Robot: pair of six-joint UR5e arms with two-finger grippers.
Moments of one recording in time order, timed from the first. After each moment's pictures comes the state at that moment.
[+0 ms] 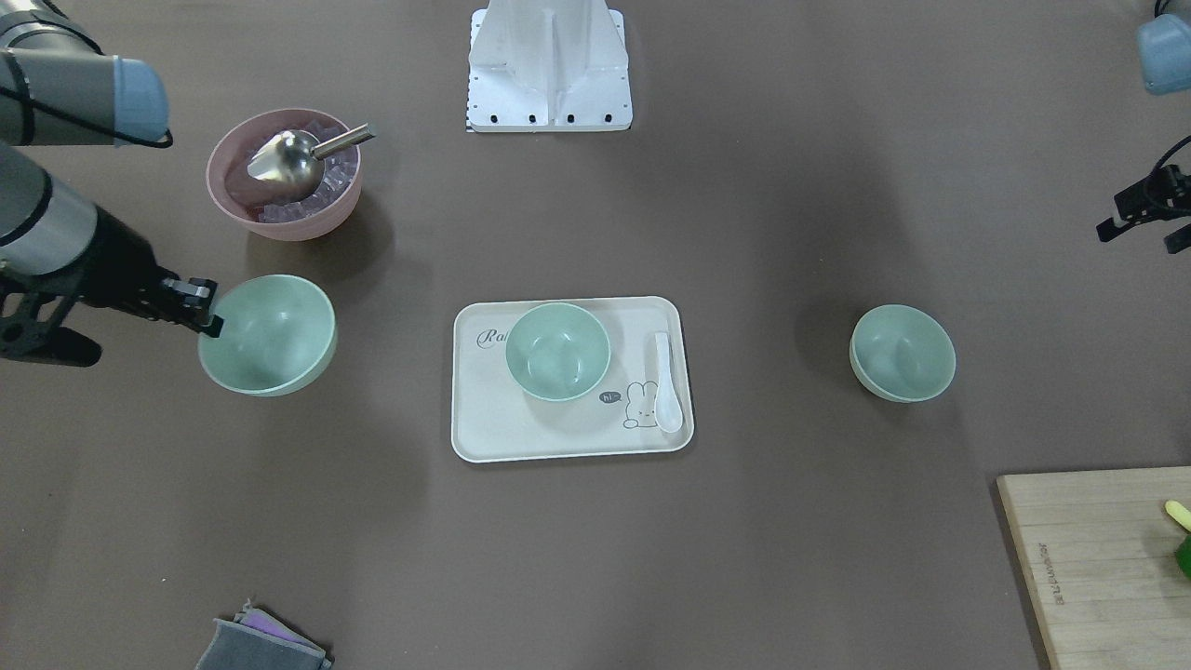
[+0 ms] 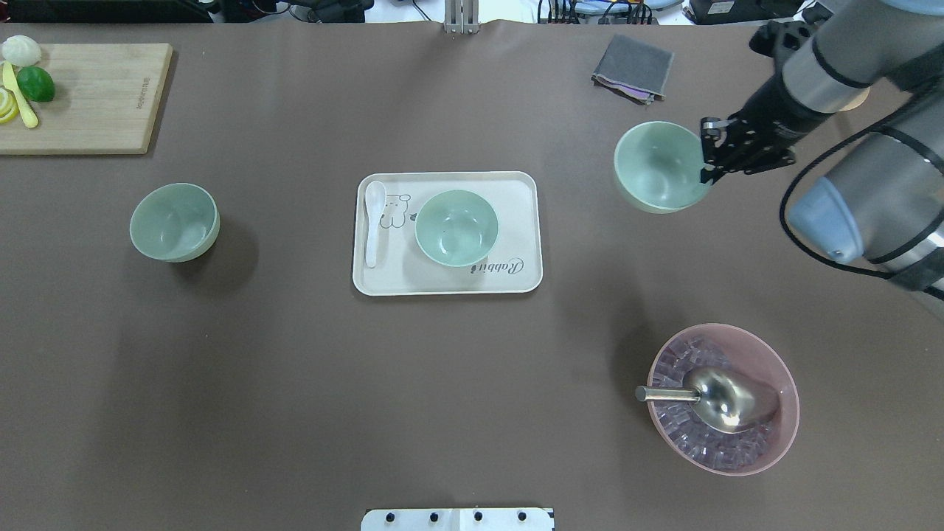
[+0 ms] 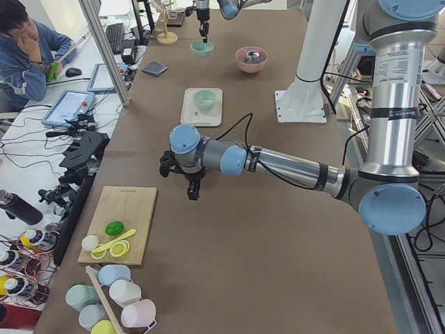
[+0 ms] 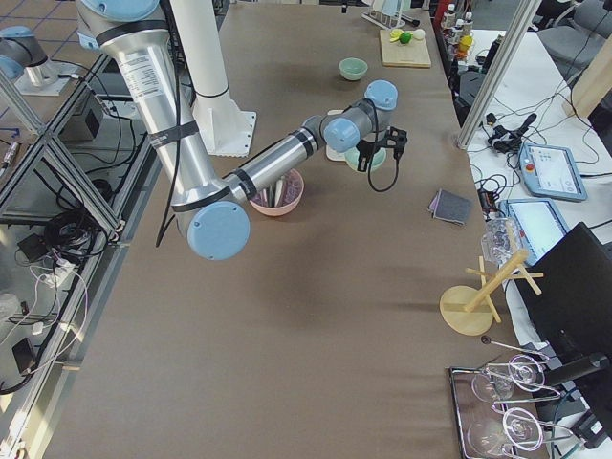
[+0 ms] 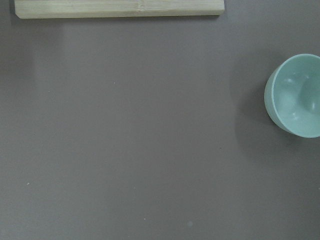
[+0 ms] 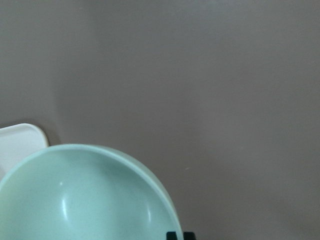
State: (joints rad) left arm -1.33 -1.59 -1.78 -1.65 -2.47 -0.28; right arm 0.99 -1.15 1.78 -1.55 2.35 1.07
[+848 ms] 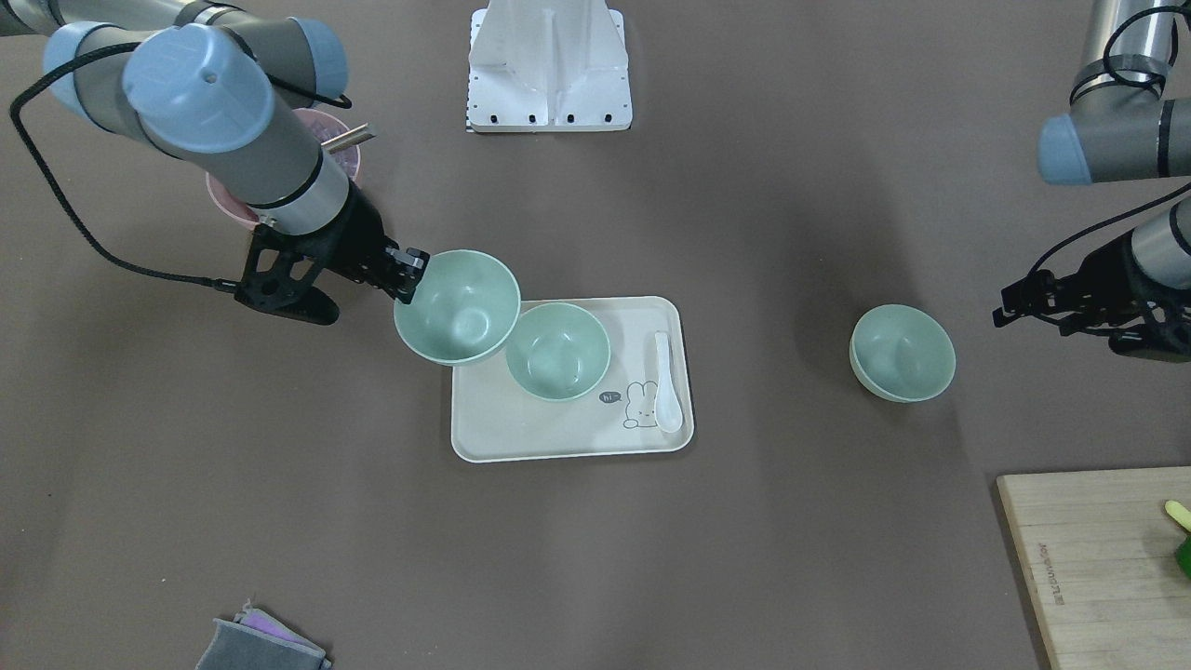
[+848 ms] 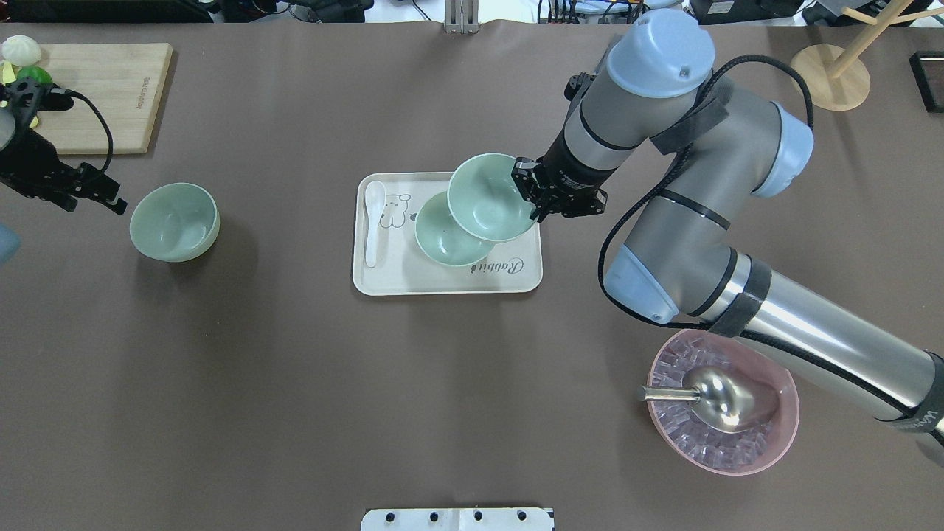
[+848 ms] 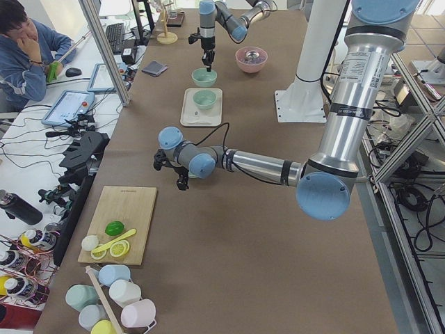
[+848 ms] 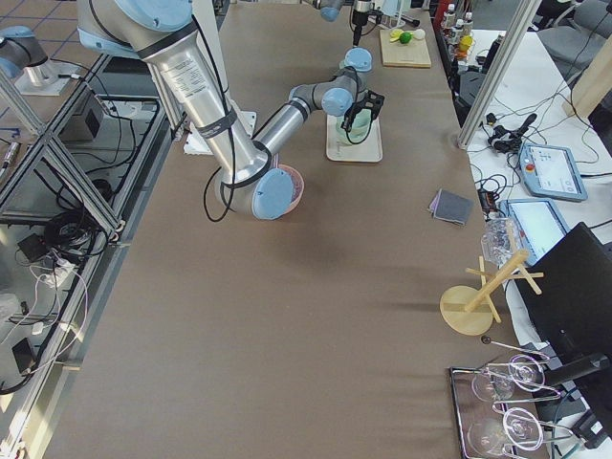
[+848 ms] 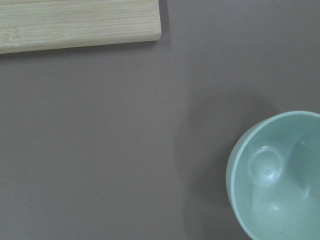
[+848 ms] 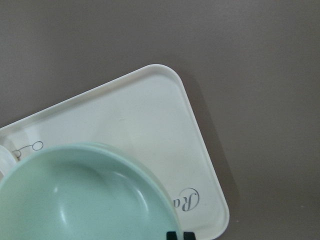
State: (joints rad) left arm -1.11 -1.80 -1.46 -1.95 -2.40 -0.54; right arm 0.72 -0.91 1.63 -1.41 2.14 1.47
